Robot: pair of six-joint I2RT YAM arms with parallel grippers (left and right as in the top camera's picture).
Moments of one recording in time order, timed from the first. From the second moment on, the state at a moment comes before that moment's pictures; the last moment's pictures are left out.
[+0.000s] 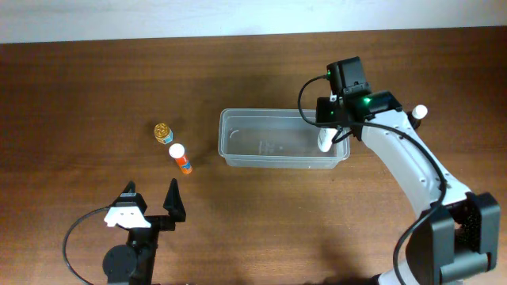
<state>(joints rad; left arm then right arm) 0.01 0.01 0.01 -0.07 0.08 -0.23 0.23 1.72 1.36 -0.72 0.11 0.29</state>
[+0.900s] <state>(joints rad) 0.01 0.01 0.01 -0.07 0.08 -0.23 0.23 1.77 1.36 -0.69 0.15 0.33</state>
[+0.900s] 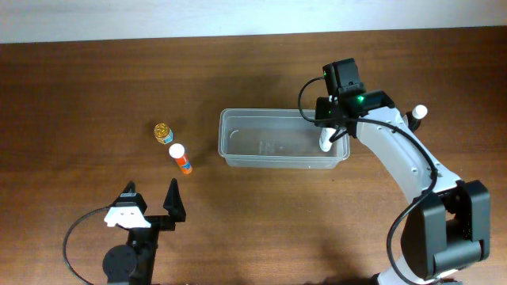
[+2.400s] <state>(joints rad) 0.01 0.01 0.01 -0.07 0.08 -0.23 0.14 1.58 1.82 -1.20 0.54 0.27</state>
